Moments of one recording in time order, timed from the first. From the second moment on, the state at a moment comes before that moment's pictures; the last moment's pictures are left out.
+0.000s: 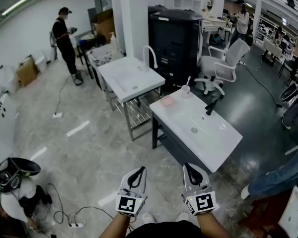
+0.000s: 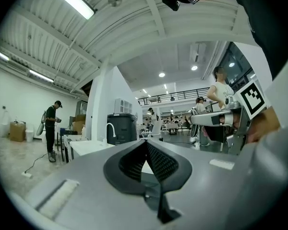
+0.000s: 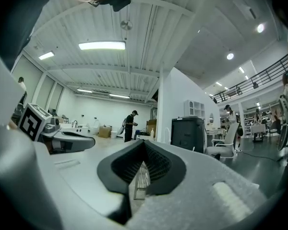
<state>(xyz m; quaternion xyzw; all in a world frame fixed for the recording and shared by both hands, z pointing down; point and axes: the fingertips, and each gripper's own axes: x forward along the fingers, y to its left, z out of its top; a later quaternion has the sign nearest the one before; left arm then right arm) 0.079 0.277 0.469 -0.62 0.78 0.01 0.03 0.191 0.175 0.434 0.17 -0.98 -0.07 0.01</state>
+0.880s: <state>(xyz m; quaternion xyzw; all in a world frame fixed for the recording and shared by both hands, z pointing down) -0.018 0.233 0.492 -0.62 0.78 -0.02 0.02 0.091 0.123 0.458 0.17 -0.98 -0.05 0.01</state>
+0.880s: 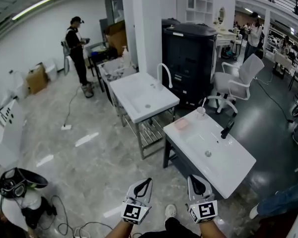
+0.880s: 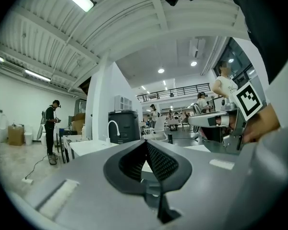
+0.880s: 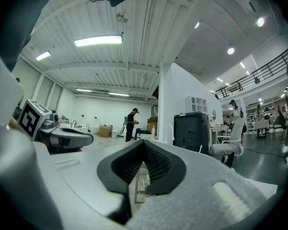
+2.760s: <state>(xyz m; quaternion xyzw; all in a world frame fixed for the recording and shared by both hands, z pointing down) -0.210 -0.137 0.498 -0.77 0.63 -0.05 0.00 -0.091 -0.175 0.467 0.33 -0.94 -0.02 0.02</state>
